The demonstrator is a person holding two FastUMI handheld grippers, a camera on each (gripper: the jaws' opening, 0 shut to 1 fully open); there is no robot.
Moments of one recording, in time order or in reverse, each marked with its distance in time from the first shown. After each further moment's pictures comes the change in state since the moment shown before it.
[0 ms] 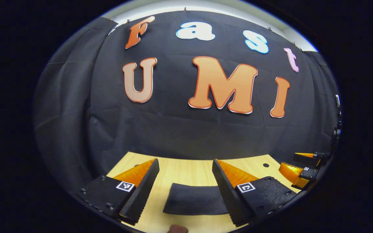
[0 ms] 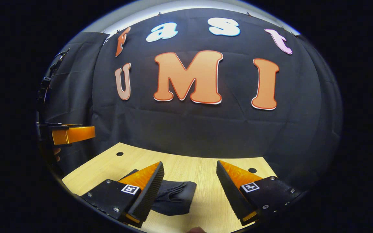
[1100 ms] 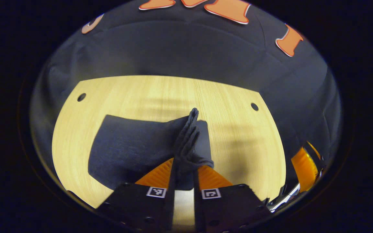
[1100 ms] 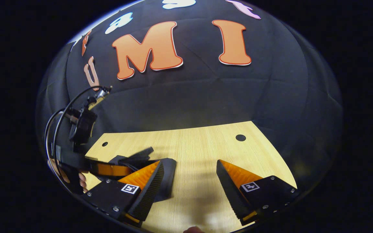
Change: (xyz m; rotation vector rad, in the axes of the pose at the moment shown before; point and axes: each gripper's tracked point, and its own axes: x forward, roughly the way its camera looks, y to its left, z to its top) left arm 0.082 -0.202 -0.232 -0.096 0.857 -0.196; right arm 0.021 -0.099 -0.107 0.210 0.293 -0.077
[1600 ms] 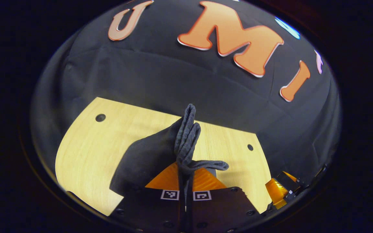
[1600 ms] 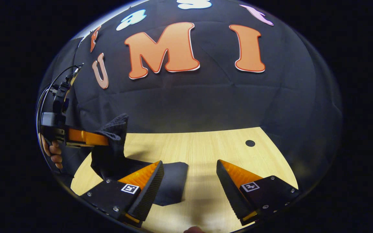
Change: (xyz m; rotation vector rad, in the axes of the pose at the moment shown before) left arm -0.080 0.058 0.086 -0.108 -0.275 0.014; right arm -0.001 0.033 0.011 -0.043 -0.022 0.031
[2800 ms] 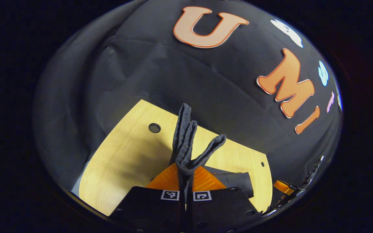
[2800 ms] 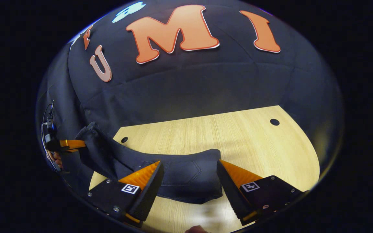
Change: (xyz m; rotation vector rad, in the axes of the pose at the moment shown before) left arm -0.086 0.289 0.050 -0.205 -0.131 -0.031; right arm 0.031 0.107 -0.023 0.079 0.142 0.062
